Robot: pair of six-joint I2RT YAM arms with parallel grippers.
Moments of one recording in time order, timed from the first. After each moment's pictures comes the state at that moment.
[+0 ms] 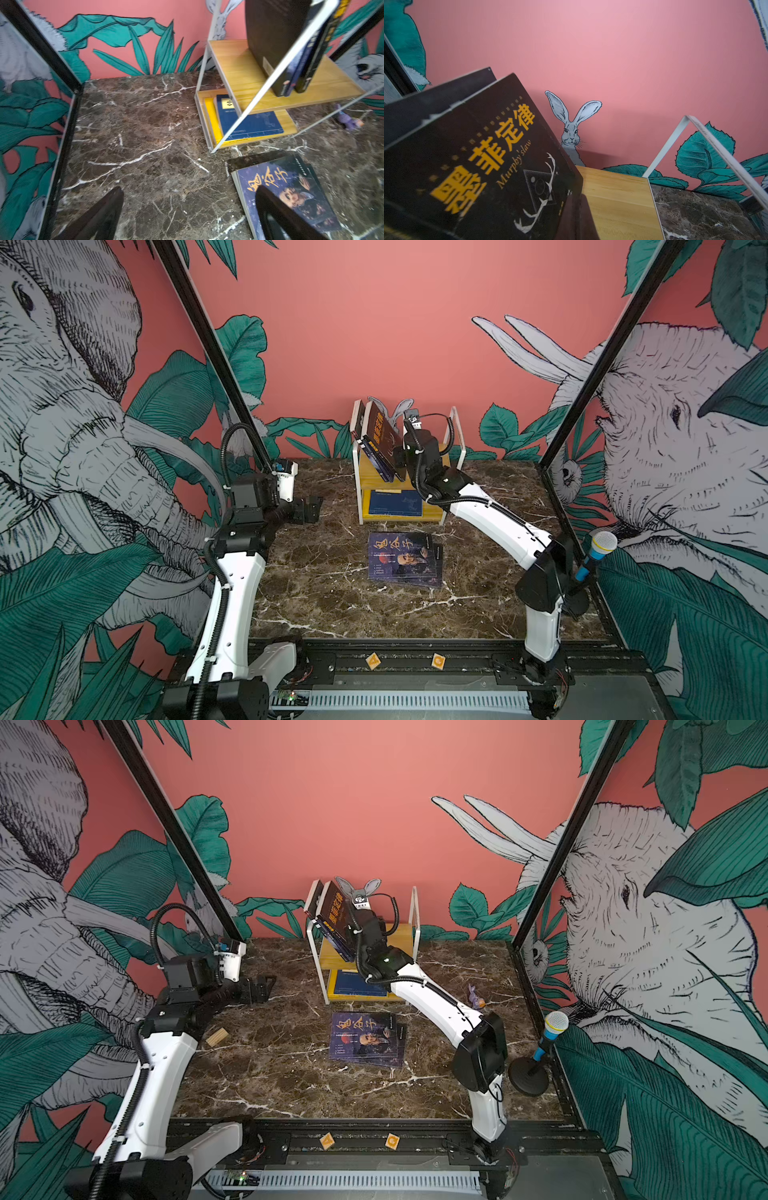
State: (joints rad) left arm 0.05 1.07 1.16 -0.65 0.39 0.12; right arm 0.76 1.99 2.02 -0.29 0.58 0.06
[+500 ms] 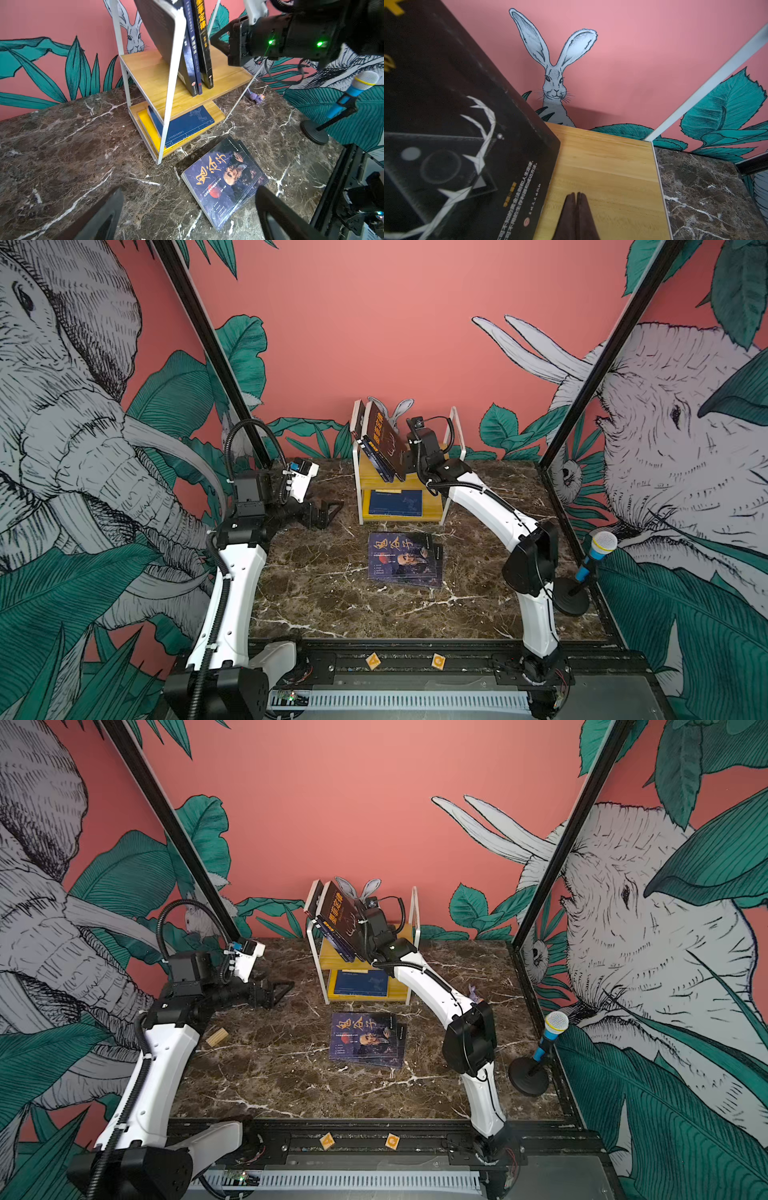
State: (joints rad) left arm 0.05 1.12 1.22 -0.68 0.76 0.24; right arm 0.65 2.10 2.11 -0.51 0.45 0.16
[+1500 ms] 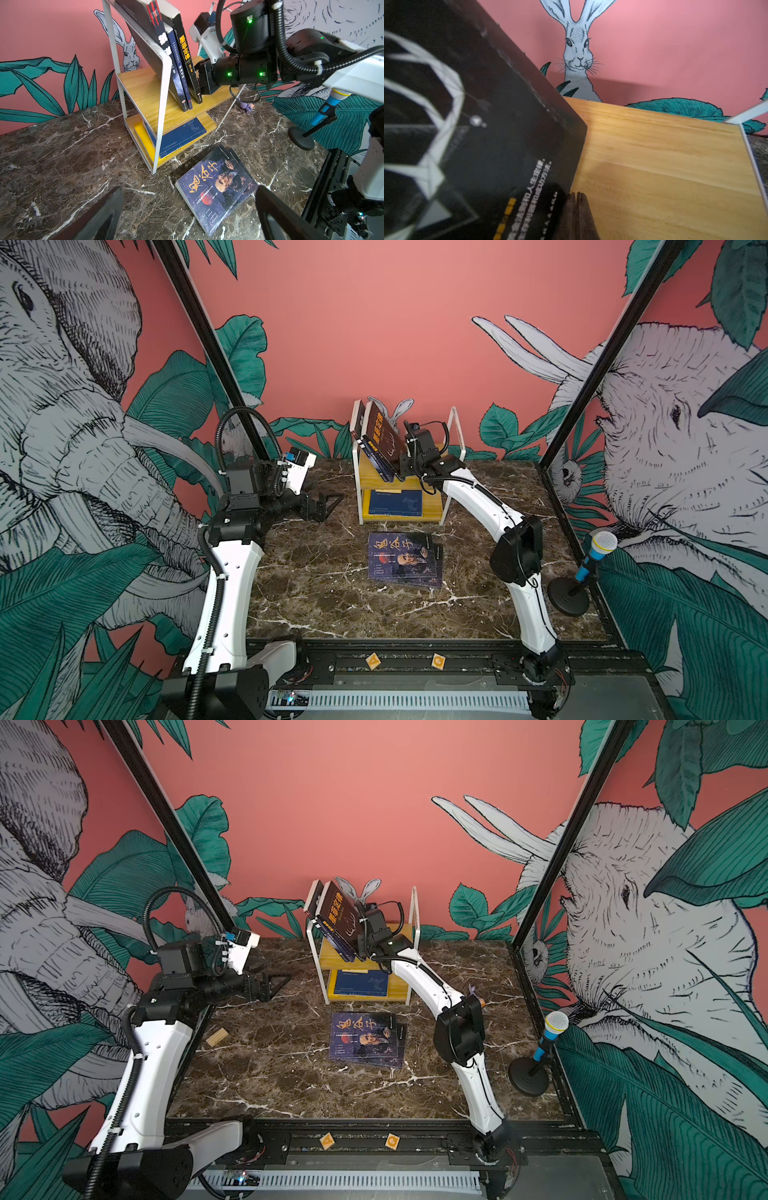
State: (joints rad) left arm 0.05 1.14 1.32 -0.74 0.78 0.22; right arm 0.61 2.24 2.26 -0.62 0.24 0.26
